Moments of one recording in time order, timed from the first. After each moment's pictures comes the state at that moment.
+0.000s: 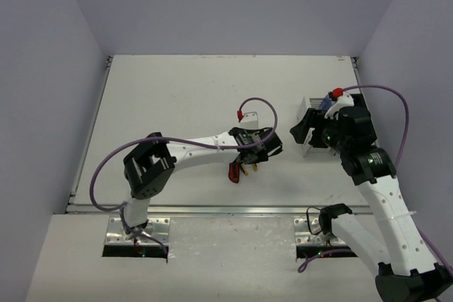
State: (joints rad) left arm -1.06 1.90 1.44 -0.70 -0.51 -1.11; right arm 0.21 0.78 0.86 -0.62 -0.10 0.36
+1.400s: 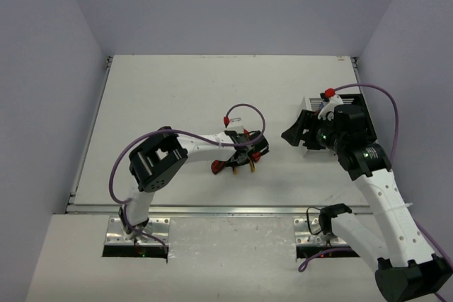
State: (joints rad) left arm -0.97 2.00 1.32 -0.64 -0.52 -1.13; right arm 0.21 0.83 0.85 -0.62 -0.28 0.41
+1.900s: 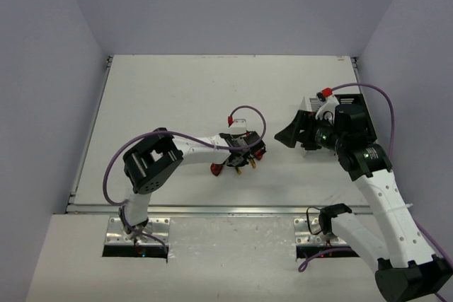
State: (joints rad) left arm -0.97 1.95 1.23 -0.50 -0.49 -0.96; right arm 0.21 0.82 0.85 -0.60 -0.41 0.43
